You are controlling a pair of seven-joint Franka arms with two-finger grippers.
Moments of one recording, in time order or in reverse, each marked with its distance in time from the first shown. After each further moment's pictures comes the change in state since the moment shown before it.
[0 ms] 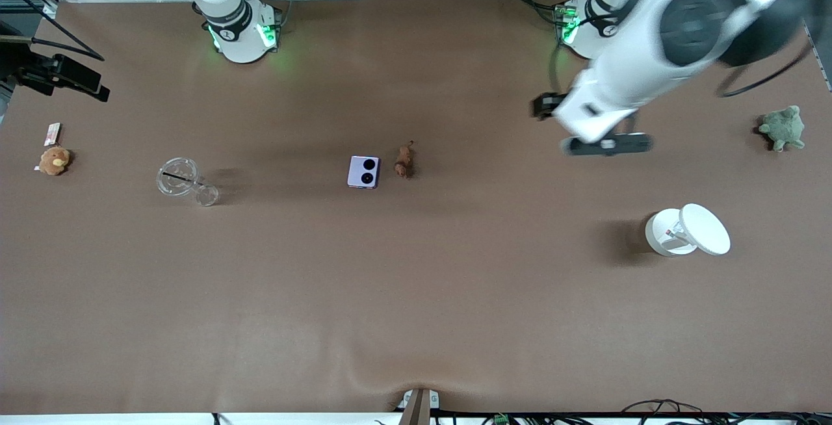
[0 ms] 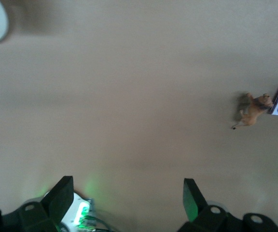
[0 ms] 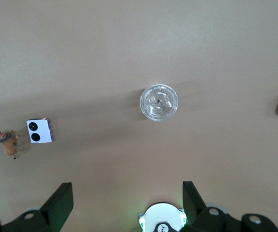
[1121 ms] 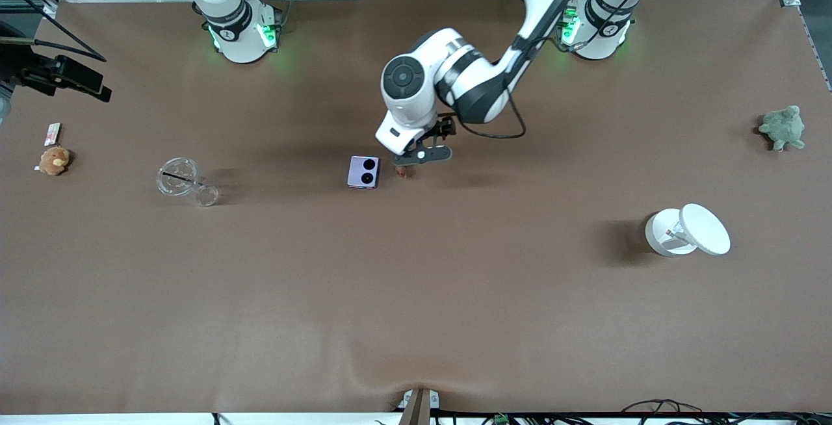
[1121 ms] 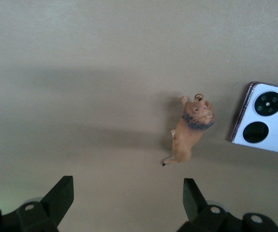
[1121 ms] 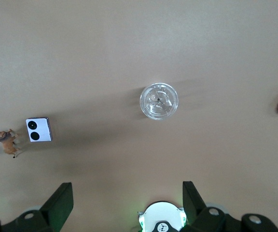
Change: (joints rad) left arm -0.412 0.420 0.000 0.005 0.072 0.467 -0.433; right arm 0.000 0.000 0.000 -0.007 0.000 -0.001 0.000
